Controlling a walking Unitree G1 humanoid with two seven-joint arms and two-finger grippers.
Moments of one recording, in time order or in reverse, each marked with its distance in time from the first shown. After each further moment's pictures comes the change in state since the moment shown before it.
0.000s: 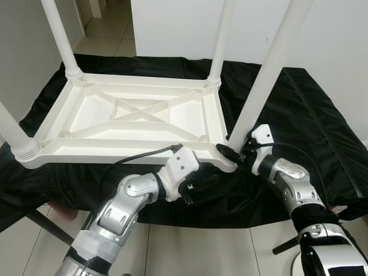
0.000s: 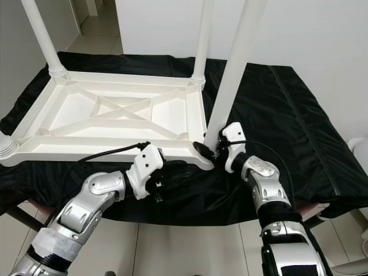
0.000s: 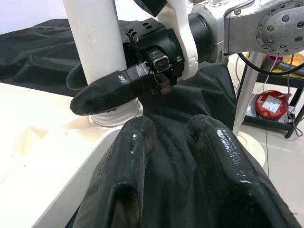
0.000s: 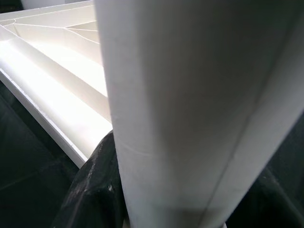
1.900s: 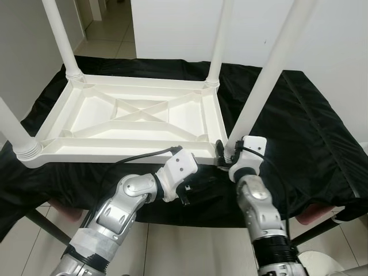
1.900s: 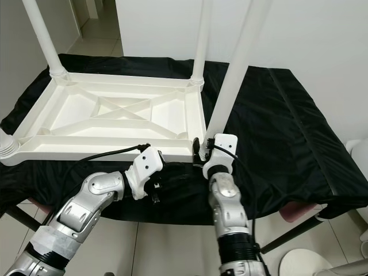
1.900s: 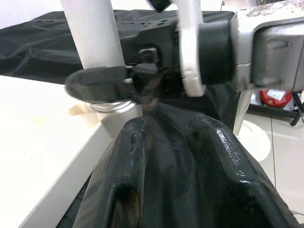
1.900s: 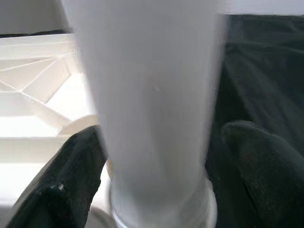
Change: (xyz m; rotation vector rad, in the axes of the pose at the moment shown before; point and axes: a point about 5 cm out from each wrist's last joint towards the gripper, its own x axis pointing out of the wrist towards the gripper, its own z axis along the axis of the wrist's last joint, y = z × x) left arm -0.004 0.004 -0.009 0.028 0.052 -0.002; right arm 0.002 0.050 -0.006 0.251 -0.057 -0.633
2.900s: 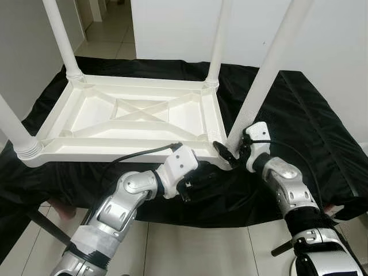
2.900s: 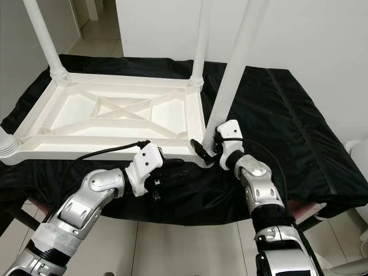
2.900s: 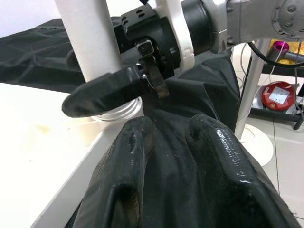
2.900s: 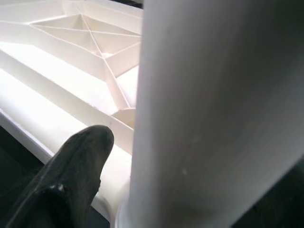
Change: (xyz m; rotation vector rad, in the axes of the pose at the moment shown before) left arm 0.003 0.003 0.005 0.004 -0.020 0.005; right arm 0.034 -0.024 0.021 -0.272 0.057 0.501
